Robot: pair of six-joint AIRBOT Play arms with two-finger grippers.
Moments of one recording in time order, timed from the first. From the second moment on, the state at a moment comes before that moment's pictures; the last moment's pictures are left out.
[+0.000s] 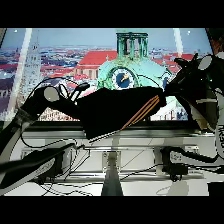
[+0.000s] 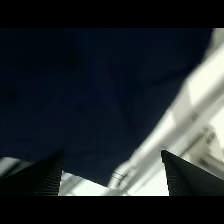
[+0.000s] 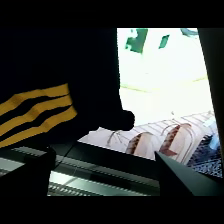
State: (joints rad) left arm -0.35 -1.06 0.78 1.03 -1.26 -1.24; right arm -0.14 -1.35 1.19 -1.40 1.47 1.26
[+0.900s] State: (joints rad) left arm -0.12 -1.27 0.53 0.67 -0.95 -1.07; right arm -0.14 -1.36 1.19 -1.35 1.28 1.26
